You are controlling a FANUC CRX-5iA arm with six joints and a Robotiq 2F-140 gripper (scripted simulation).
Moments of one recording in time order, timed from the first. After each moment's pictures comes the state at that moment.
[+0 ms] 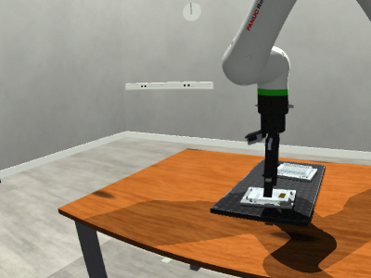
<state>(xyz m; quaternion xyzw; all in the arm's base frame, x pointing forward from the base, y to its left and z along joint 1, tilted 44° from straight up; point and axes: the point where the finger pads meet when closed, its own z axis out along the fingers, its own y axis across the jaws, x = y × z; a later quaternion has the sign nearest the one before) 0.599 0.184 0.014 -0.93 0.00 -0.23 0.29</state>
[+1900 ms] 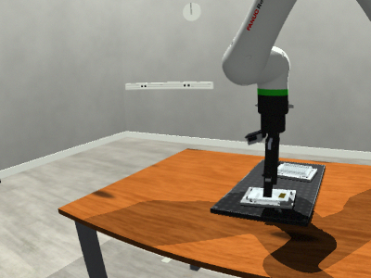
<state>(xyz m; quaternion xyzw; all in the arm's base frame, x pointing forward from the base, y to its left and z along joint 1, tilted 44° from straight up) 0.599 0.184 0.014 -0.93 0.00 -0.23 0.29</state>
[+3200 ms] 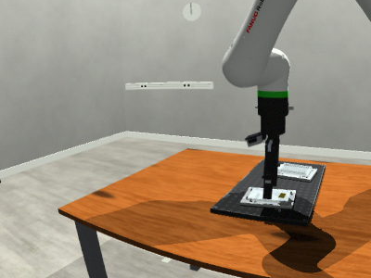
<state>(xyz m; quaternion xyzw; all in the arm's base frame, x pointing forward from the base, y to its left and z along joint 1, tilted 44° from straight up) 0.601 0.187 0.010 -0.93 0.00 -0.23 0.29</state>
